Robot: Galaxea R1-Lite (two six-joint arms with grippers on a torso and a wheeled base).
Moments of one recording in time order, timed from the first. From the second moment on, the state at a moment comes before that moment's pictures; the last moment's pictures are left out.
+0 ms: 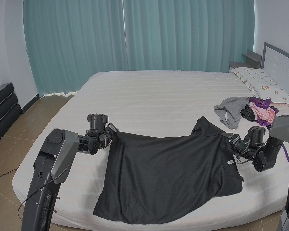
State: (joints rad) left arm -0.22 2.78 -2.00 -0.31 0.01 -0.93; right arm -0.04 2.41 -0.79 -1.22 0.25 0.95
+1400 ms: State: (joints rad) left arm -0.15 2.66 -2.00 -0.30 0.04 -0.93; right arm -0.01 2.81 -1.86 -0.47 0.15 0.58
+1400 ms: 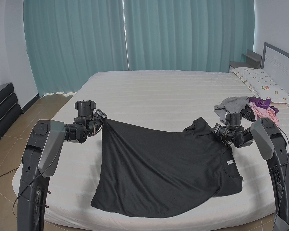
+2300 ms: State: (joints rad) left arm -0.15 2.69 -2.00 -0.49 0.03 -0.93; right arm -0.07 2.82 -2.00 -0.69 0.02 0.64
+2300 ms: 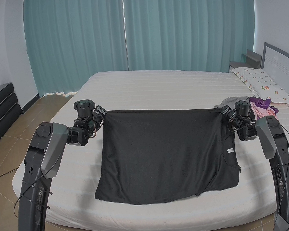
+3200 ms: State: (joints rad) left arm -0.16 2.77 -1.96 -0.45 0.05 -0.93; right arm -0.08 2.75 -1.75 -0.68 0.07 0.65
